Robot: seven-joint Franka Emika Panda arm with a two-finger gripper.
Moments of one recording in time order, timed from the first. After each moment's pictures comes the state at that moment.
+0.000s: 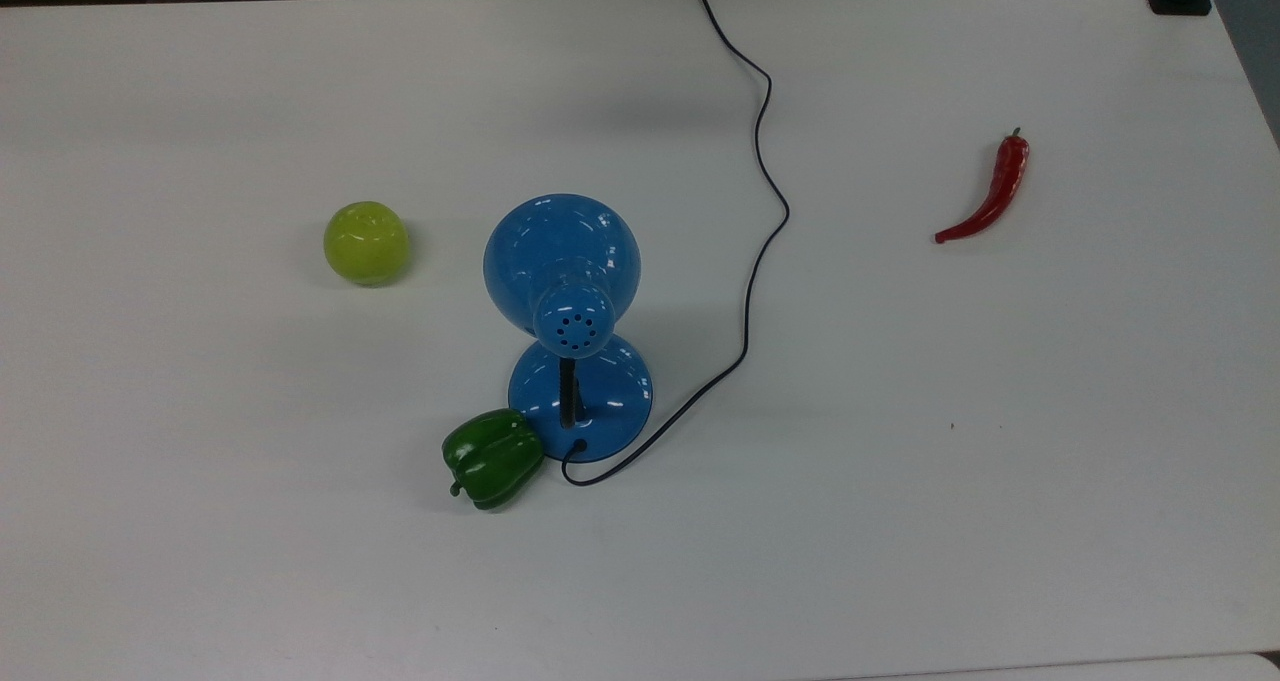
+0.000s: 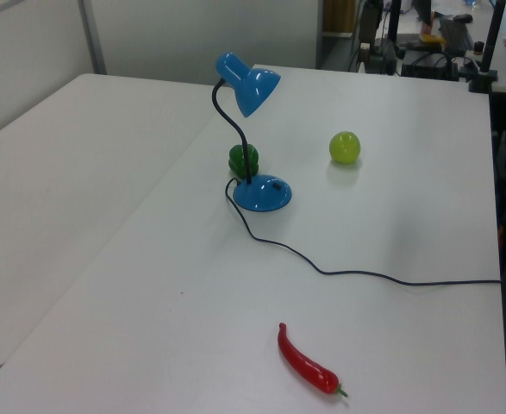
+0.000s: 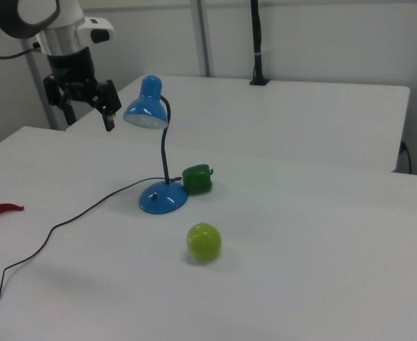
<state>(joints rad) 0.08 -0.01 -0.03 -1.56 0.05 1.62 -0.10</state>
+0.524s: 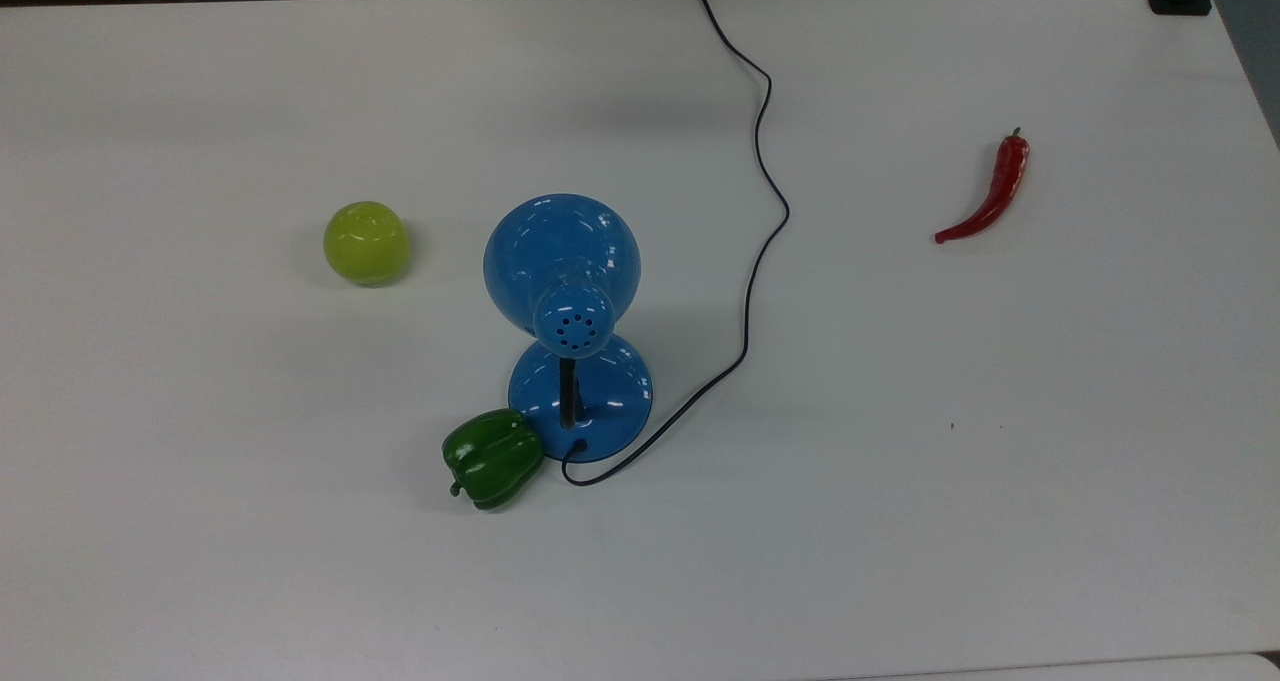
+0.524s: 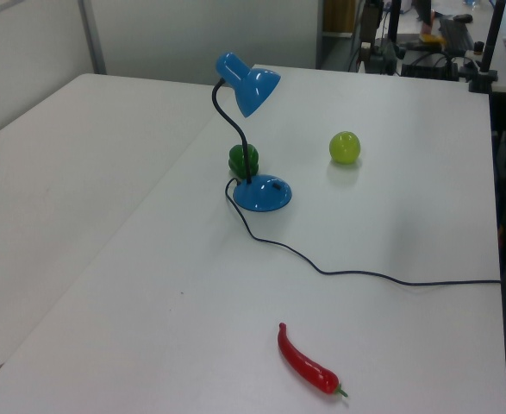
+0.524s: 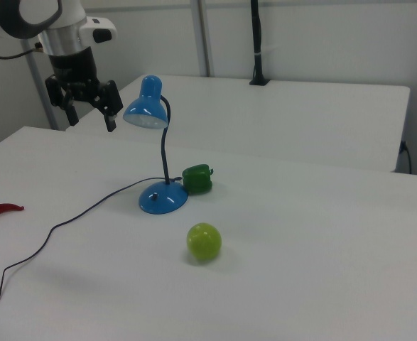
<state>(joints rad) 0.08 -0.01 -0.03 -1.56 0.05 1.62 -0.11</state>
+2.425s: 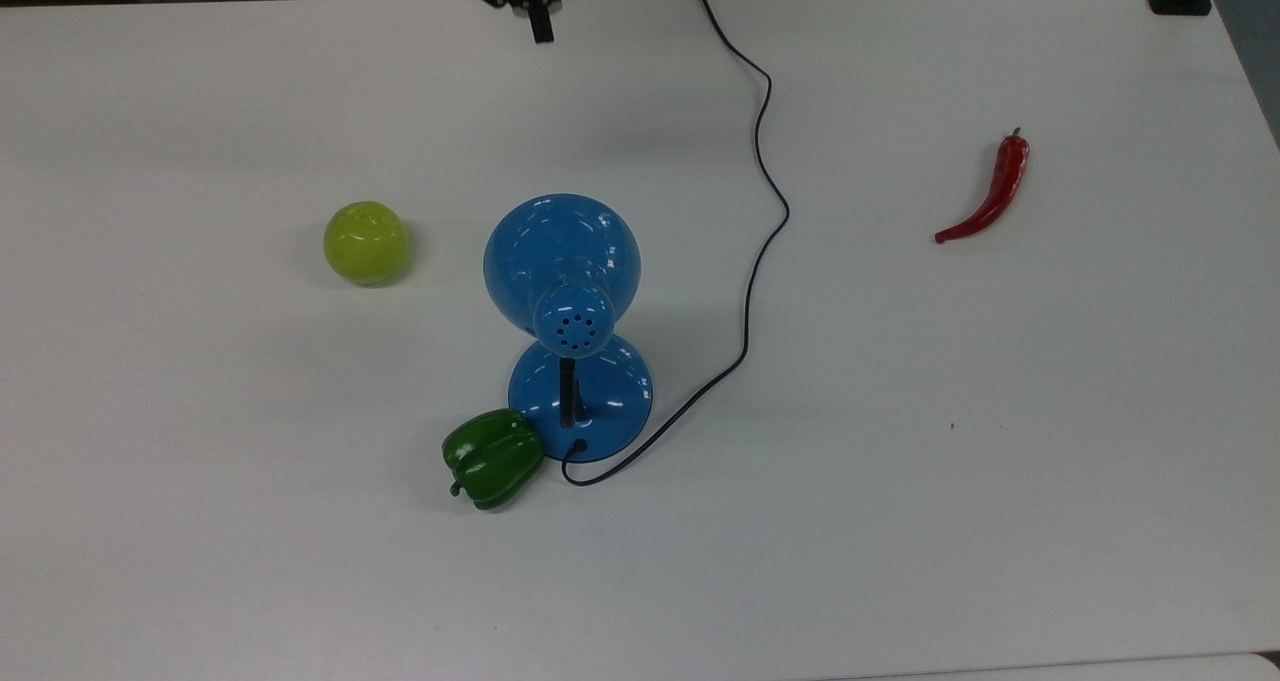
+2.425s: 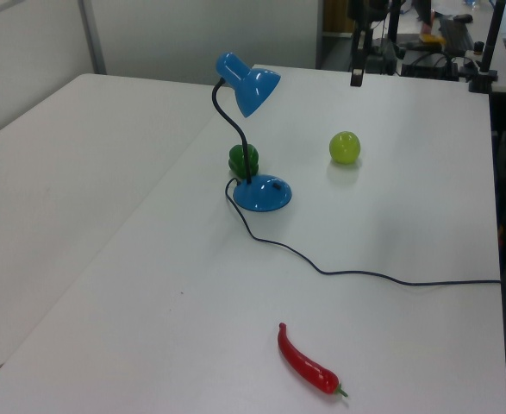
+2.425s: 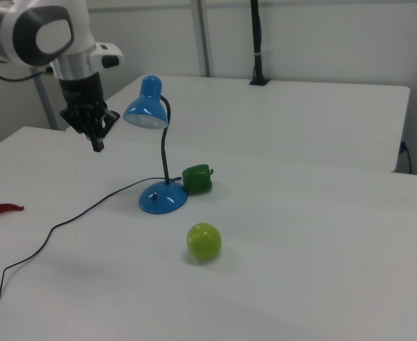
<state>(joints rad) 0.08 0.02 -0.01 -1.66 0.08 1.73 -0.13</state>
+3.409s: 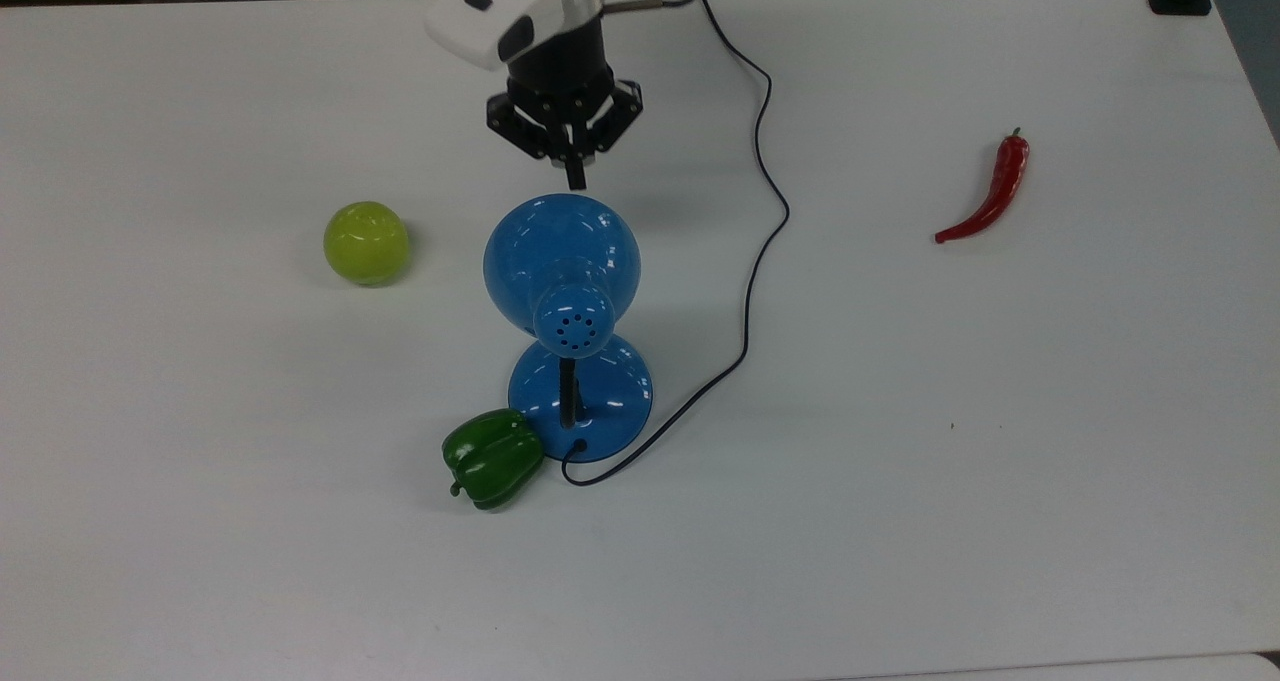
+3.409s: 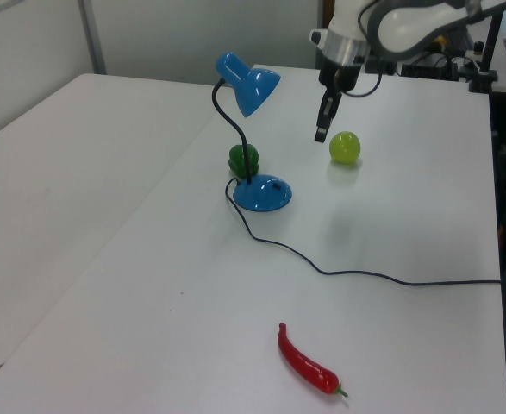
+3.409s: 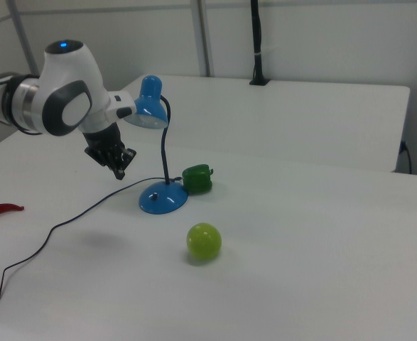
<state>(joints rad) 0.12 0.11 0.00 -1.90 0.08 2.24 -0.07</state>
